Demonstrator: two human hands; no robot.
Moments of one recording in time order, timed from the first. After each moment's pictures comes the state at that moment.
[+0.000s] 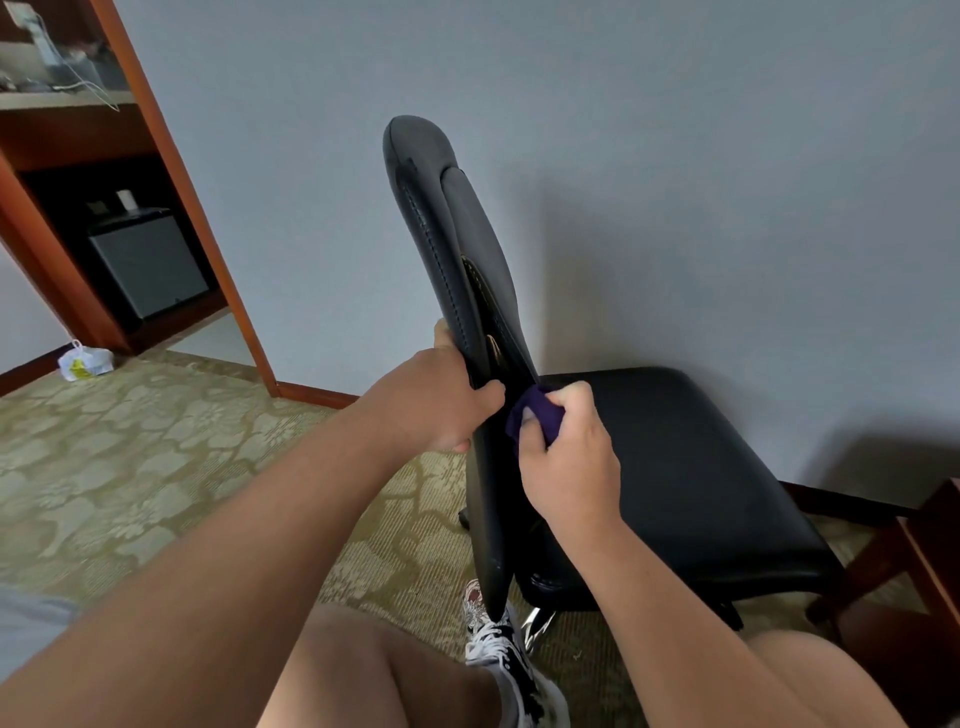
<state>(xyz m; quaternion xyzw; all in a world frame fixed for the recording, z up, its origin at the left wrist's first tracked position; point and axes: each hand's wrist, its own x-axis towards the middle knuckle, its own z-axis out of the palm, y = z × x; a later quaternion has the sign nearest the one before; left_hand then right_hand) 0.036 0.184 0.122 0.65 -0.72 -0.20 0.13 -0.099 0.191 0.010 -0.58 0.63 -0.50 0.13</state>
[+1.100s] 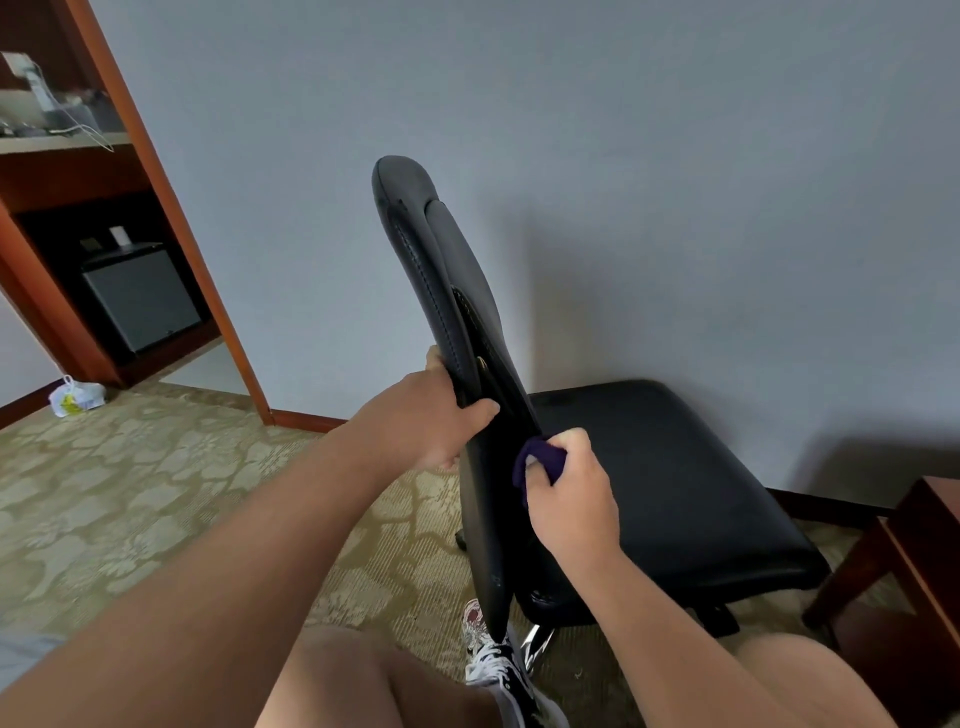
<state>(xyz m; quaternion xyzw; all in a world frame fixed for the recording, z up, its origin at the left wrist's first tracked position) 0.037 0.194 0.127 0.66 -0.73 -0.18 0.11 -0.113 0.210 -0.006 -0.54 0.68 -0.46 0.20</state>
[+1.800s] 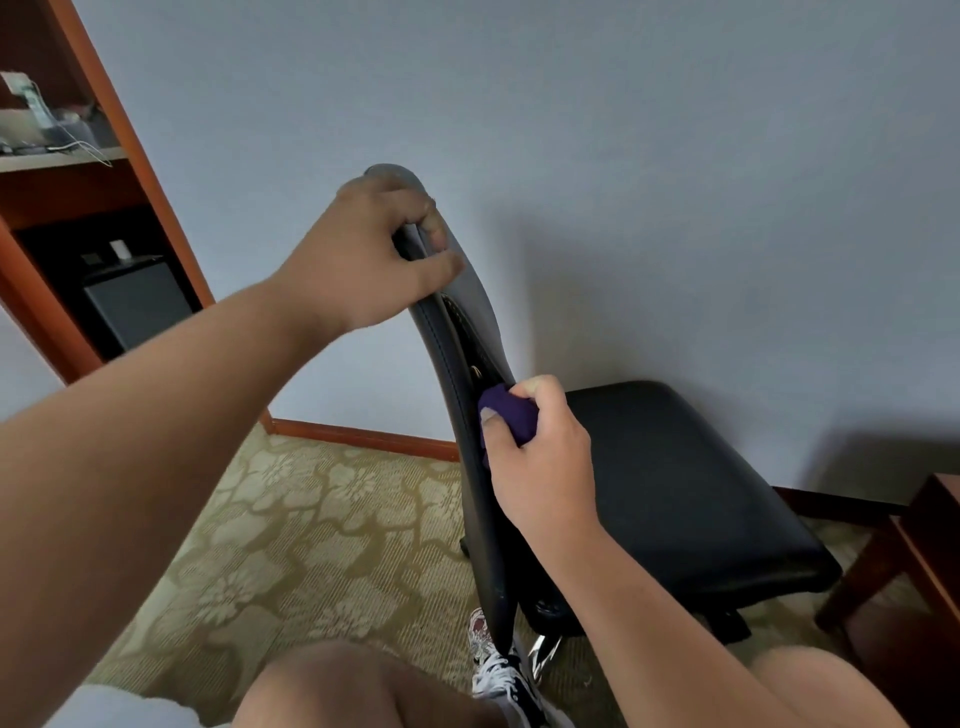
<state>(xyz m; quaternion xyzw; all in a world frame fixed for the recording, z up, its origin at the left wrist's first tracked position) 0.060 0.147 0.225 0.44 -0.83 0.06 0.34 -0.089 0.206 0.047 -0.56 0.55 -0.58 0.19</state>
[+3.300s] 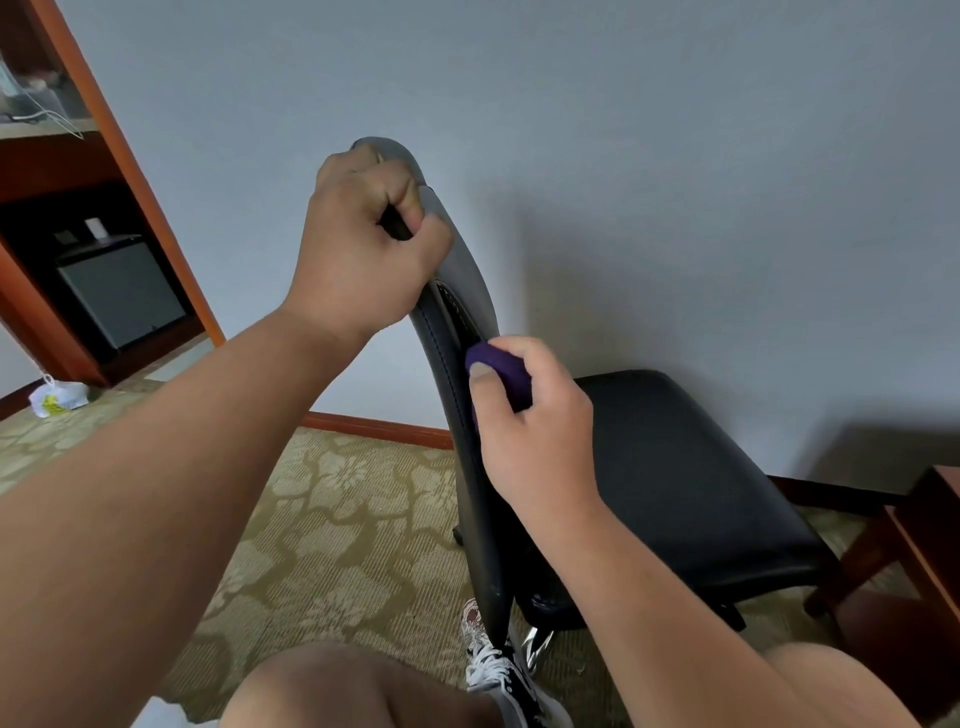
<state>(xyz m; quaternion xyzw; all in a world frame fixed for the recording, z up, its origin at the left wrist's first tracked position) 0.052 0.127 0.193 0.39 -0.74 0.06 0.54 -0.078 0.198 0.070 -0.57 0.49 -0.64 0.18</state>
